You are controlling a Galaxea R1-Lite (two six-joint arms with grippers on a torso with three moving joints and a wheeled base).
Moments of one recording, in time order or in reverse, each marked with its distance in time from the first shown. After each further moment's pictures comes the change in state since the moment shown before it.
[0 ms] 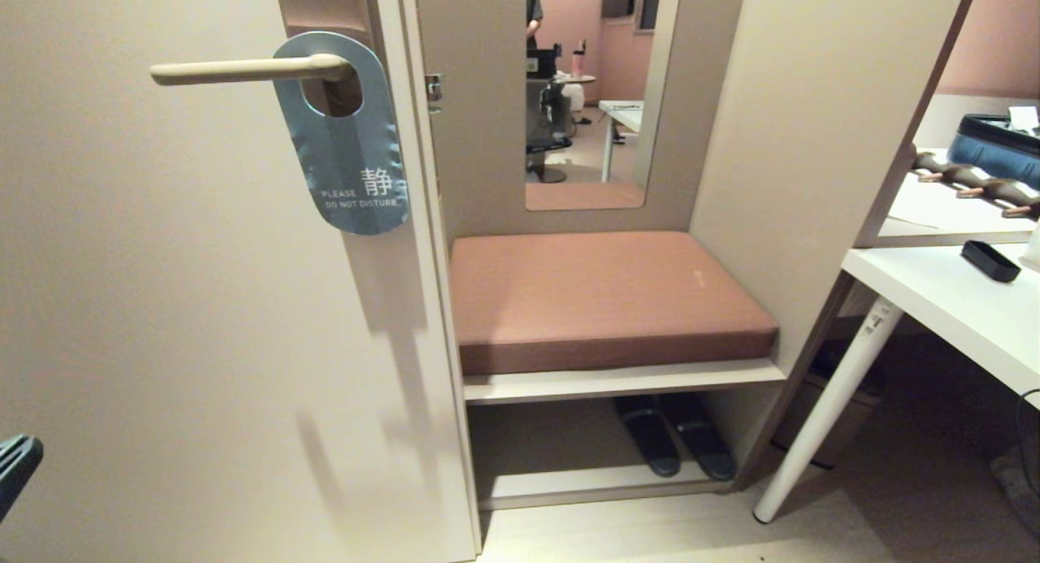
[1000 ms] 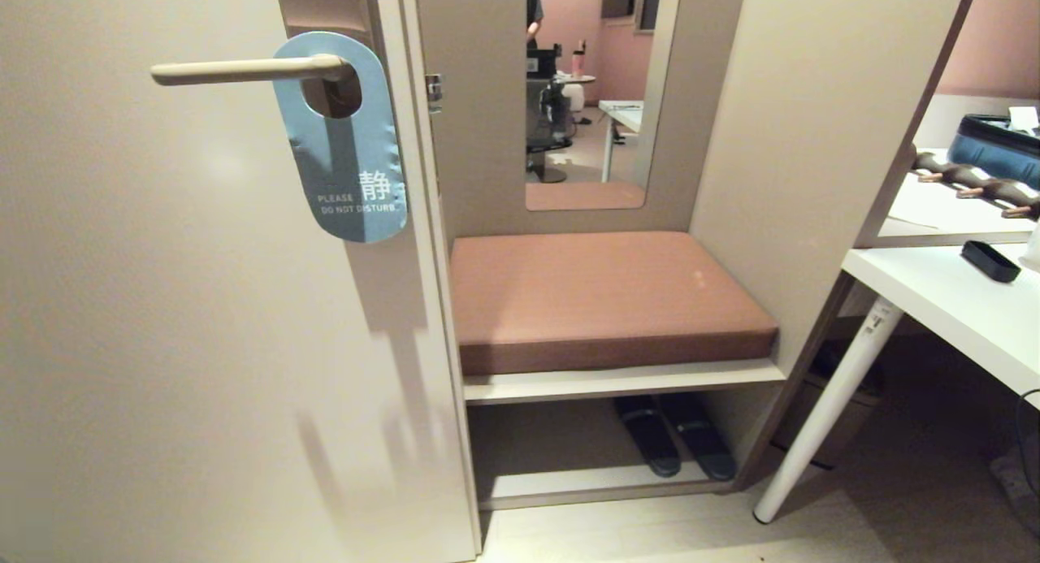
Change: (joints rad) left arm 0.117 -0.314 0.084 0.385 -0.039 -0.022; right arm 0.000 0.000 0.000 0.000 0.001 0.000
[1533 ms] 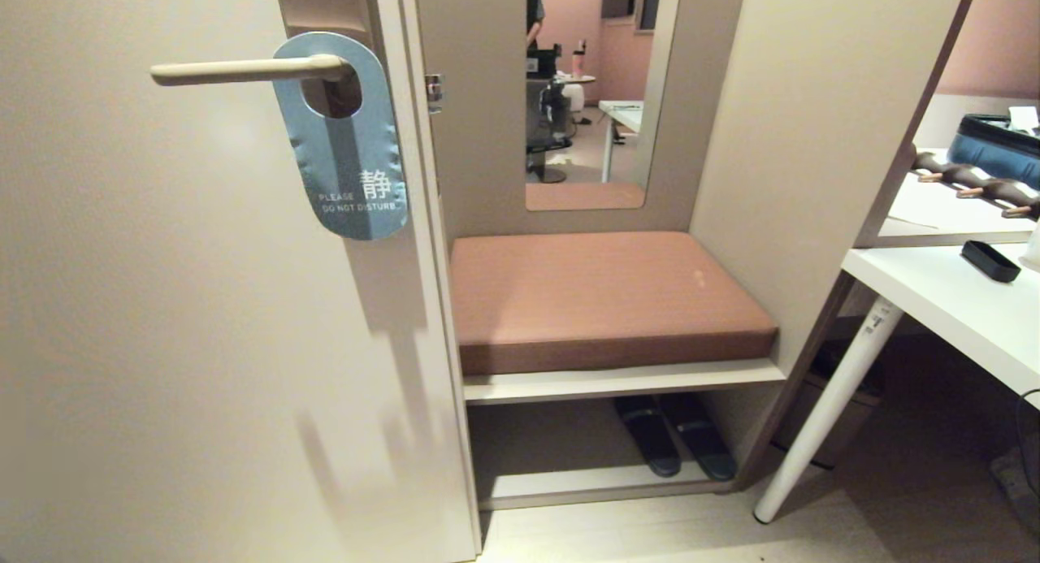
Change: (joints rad) left arm 0.029 -0.205 0.000 0.168 -0.088 -0.030; right arm 0.000 0.000 0.000 0.000 0.000 0.000
